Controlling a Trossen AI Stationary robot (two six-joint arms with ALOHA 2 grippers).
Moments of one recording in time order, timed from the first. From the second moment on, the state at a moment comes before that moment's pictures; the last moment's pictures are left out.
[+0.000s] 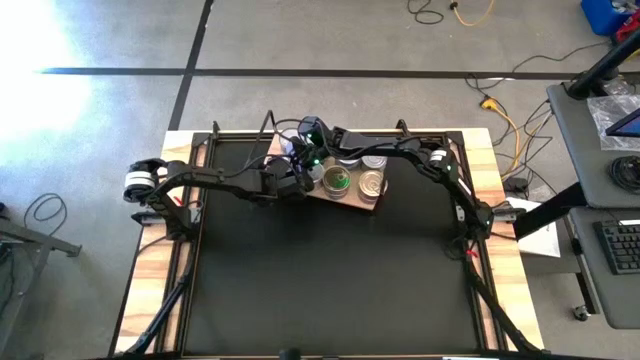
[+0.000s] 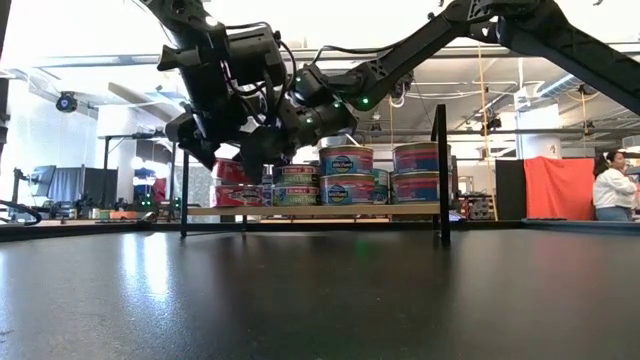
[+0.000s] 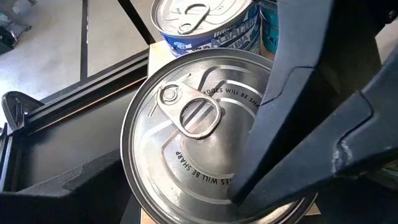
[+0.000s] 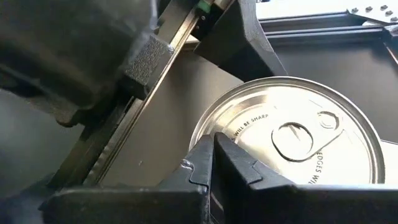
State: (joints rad) left arm 0.17 1.63 1.01 -0.60 -0.83 -0.82; right arm -0.42 2.31 1.83 -0.09 -0.65 -0.19
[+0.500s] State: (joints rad) left arm 0.17 1.63 1.02 -0.61 -0.81 -0.79; right arm -0.42 2.32 1.83 -0.16 -0.61 -0.27
